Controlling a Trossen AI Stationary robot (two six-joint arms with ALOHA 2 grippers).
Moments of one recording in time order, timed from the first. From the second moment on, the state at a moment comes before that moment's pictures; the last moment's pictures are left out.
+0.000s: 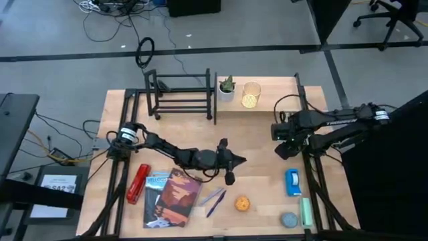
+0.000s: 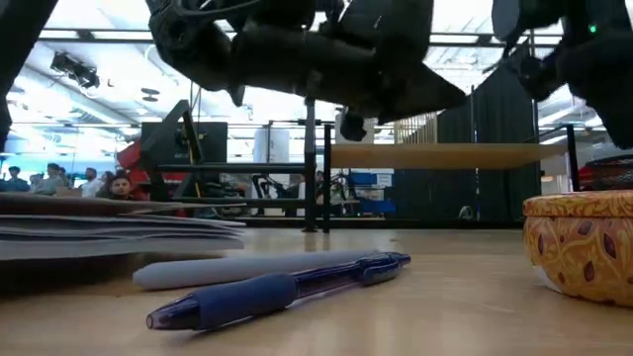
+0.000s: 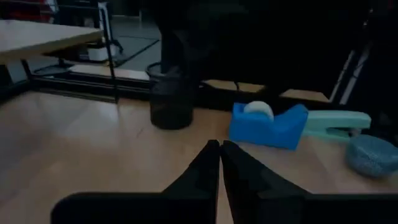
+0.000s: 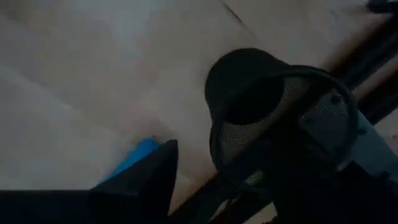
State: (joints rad) left arm -0.20 2.00 1.10 0.83 -0.32 -0.13; right arm 0.01 1.10 0.84 -1.39 0.01 0.88
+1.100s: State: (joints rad) left arm -0.22 1.91 1.03 0.88 -0.32 -0.09; right arm 0.14 1.13 0.99 -1.27 0.02 1.02
